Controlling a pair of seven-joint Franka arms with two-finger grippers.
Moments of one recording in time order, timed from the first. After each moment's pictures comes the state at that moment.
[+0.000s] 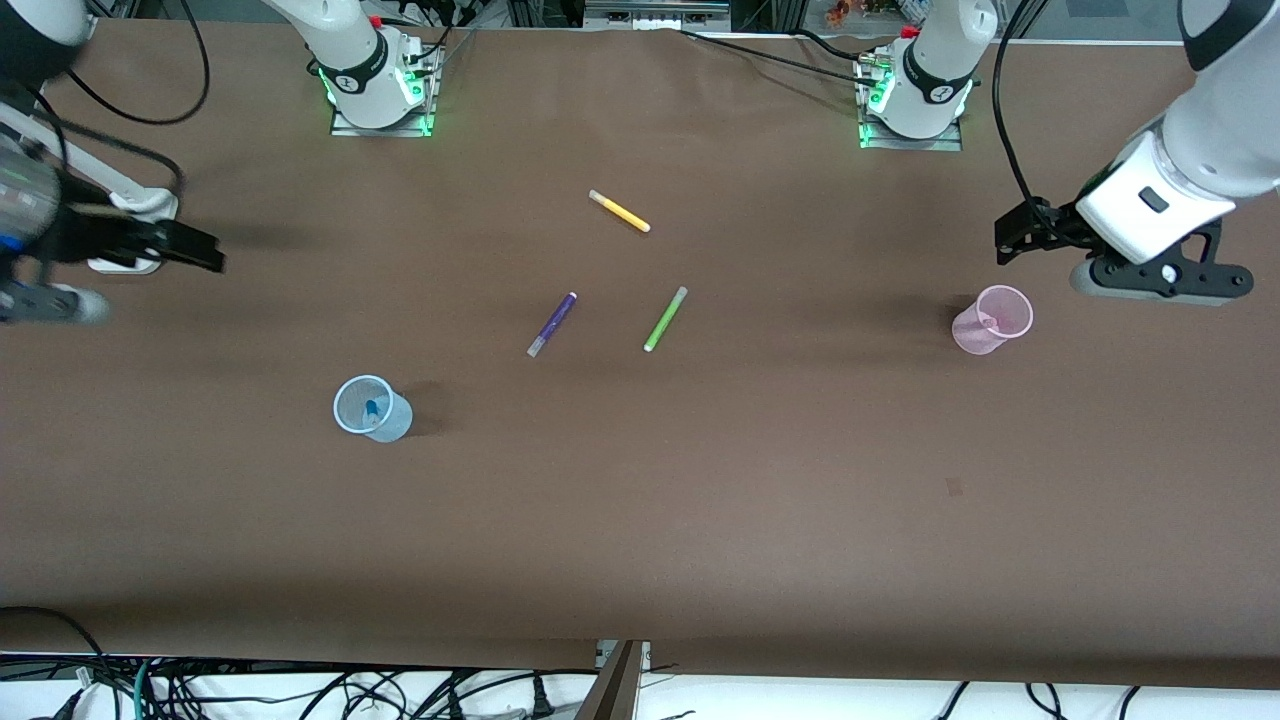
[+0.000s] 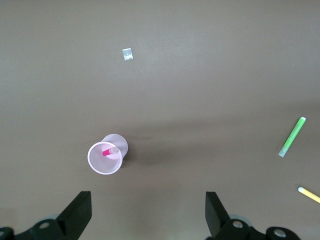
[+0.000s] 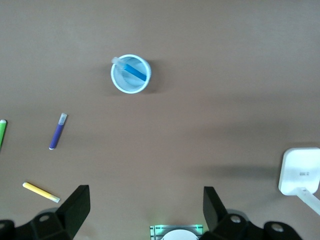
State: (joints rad) left arm -0.07 0.05 -0.10 -1.57 0.00 1.54 -0.09; right arm 0.14 0.17 -0.12 -1.35 0.05 1.38 0.11
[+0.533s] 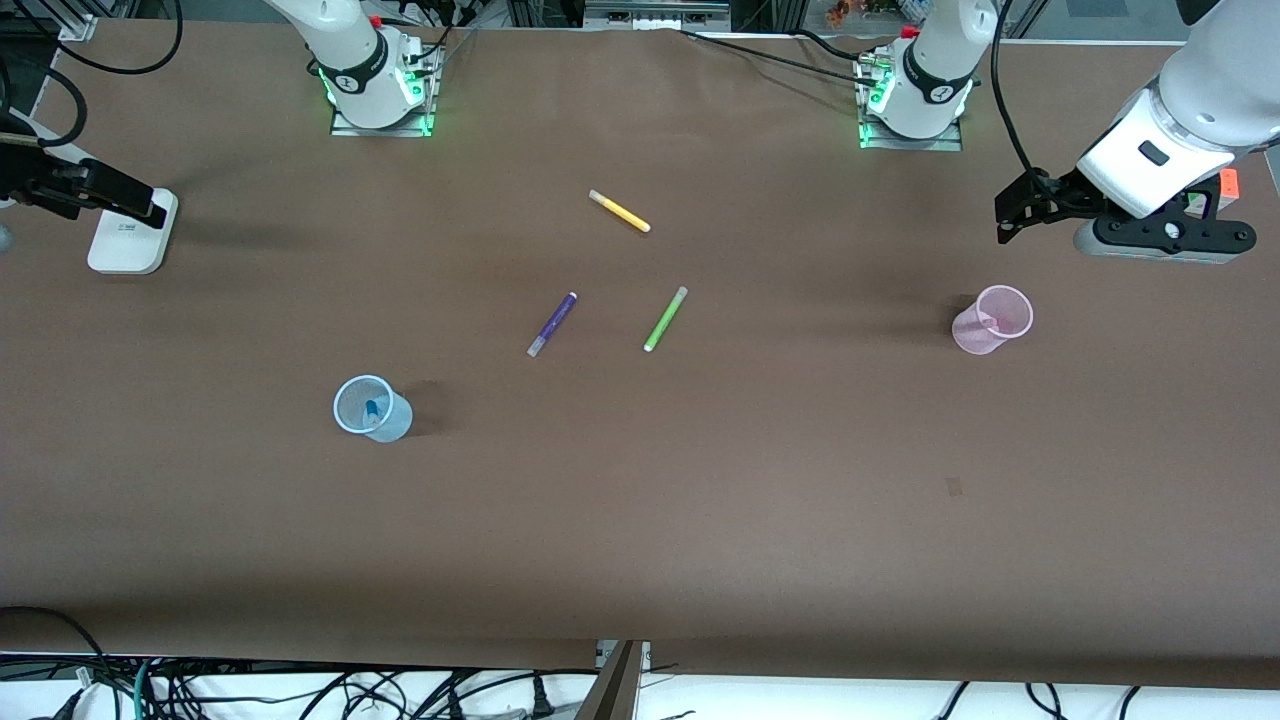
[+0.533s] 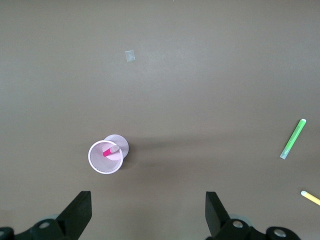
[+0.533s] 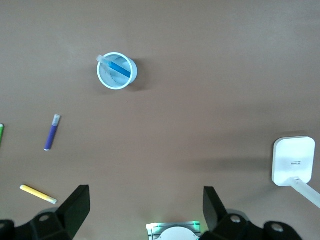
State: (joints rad) left arm -0.07 -0.03 -0.09 -1.66 0.00 1.59 -0.09; right arm 0.09 0.05 -0.10 -1.47 0.03 1.41 0.10
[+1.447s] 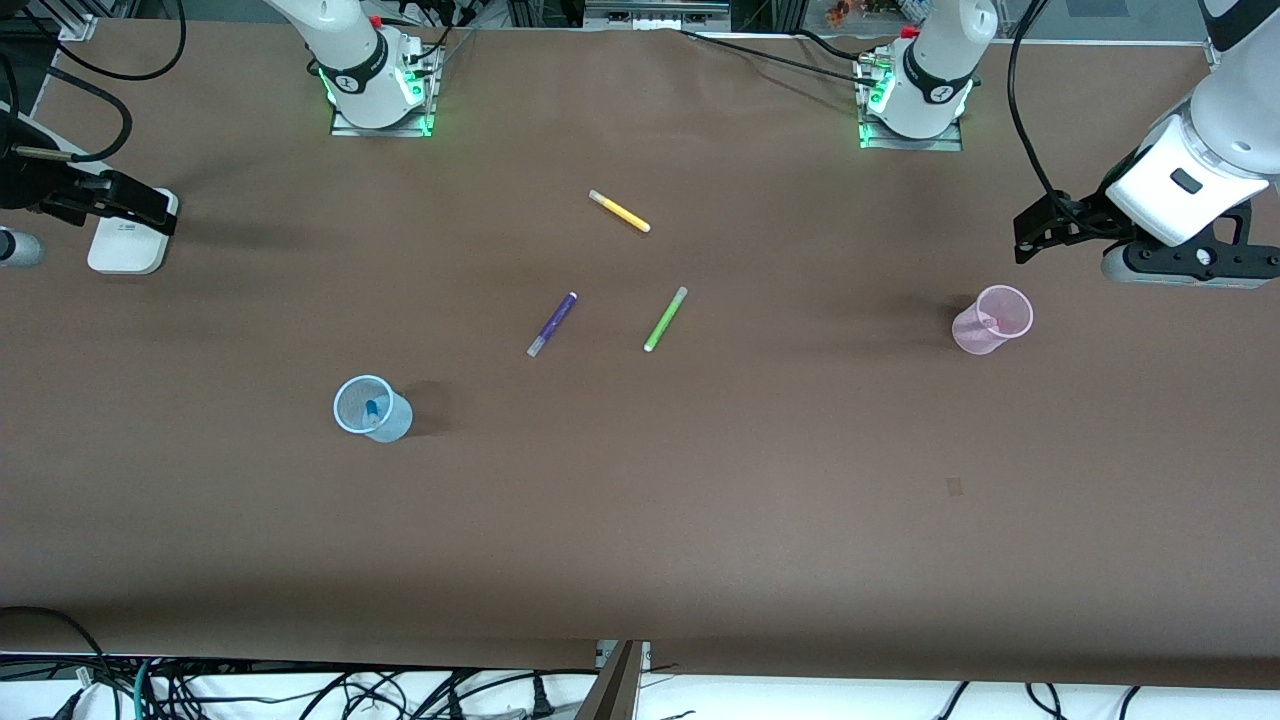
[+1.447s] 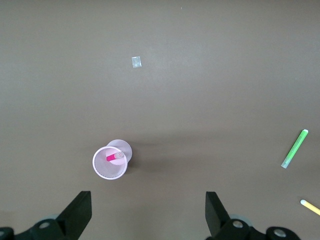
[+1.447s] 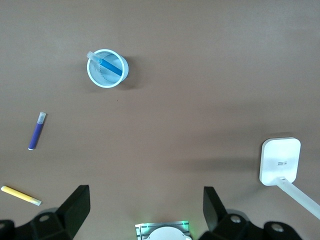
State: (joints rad) left arm -0.05 0.04 -0.08 -1.57 0.00 1.57 -0.09; right arm 0.09 0.07 -0.08 -1.47 -0.02 1.41 0.10
